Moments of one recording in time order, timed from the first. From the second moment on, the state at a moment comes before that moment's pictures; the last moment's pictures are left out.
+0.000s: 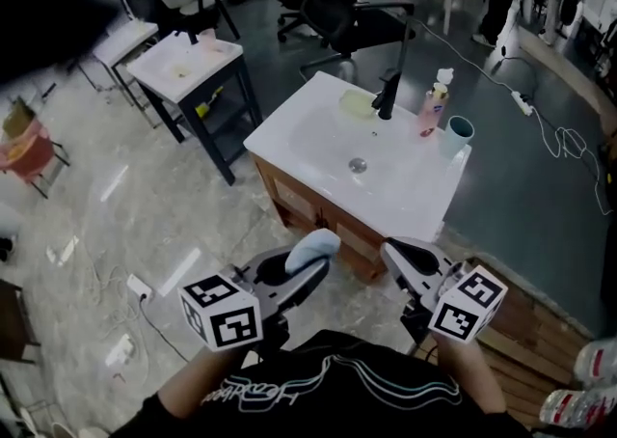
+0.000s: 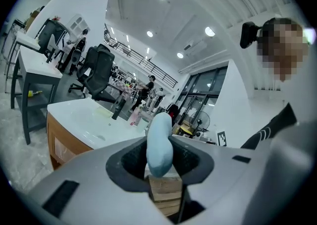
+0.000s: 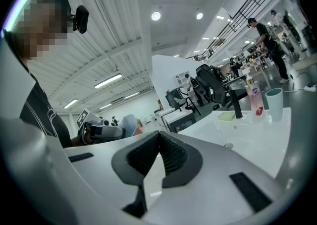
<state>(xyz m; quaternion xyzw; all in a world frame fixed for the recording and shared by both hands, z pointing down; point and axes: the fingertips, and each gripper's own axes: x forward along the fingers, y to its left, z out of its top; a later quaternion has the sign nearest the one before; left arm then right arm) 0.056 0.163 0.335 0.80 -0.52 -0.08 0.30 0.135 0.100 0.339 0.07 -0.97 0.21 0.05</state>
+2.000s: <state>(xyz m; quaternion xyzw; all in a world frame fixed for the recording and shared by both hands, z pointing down) -0.076 -0.142 0.350 0.87 -0.39 -0.02 0.30 0.025 -0.171 0.349 0.24 -0.94 0.23 0.04</state>
